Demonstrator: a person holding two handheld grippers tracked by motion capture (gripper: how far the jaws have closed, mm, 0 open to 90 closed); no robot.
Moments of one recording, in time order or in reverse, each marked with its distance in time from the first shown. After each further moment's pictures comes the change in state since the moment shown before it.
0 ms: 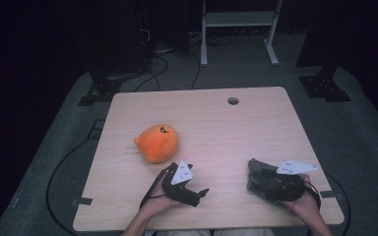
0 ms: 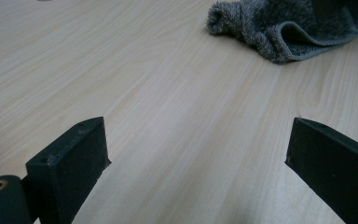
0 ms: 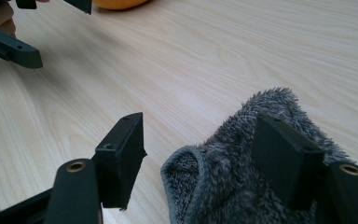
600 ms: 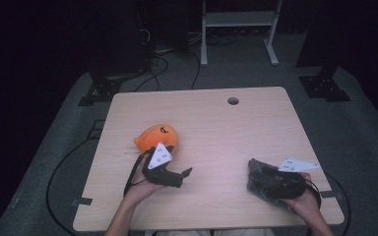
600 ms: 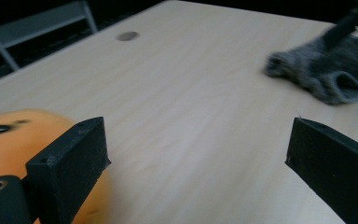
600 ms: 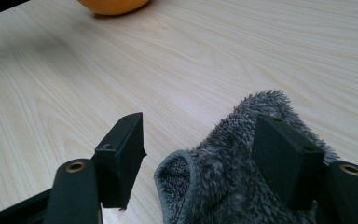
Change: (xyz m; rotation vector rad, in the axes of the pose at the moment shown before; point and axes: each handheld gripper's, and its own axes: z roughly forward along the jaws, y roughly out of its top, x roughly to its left) left arm 0.054 0.018 -0.052 -0.102 0.155 -0.031; right arm -0.006 0.001 0.000 -0.009 0.001 0.023
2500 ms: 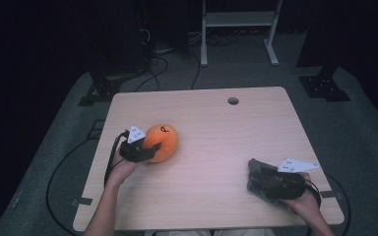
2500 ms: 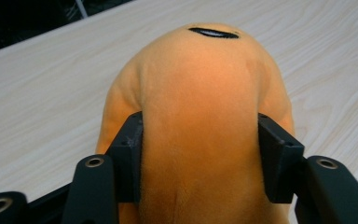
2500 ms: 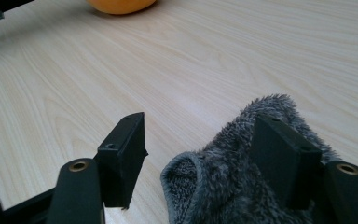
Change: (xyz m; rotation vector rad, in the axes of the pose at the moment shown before) left arm 0.091 -0.028 0.003 0.150 0.195 -0.134; right arm 0.003 0.002 -0.002 0.001 0.016 -0.014
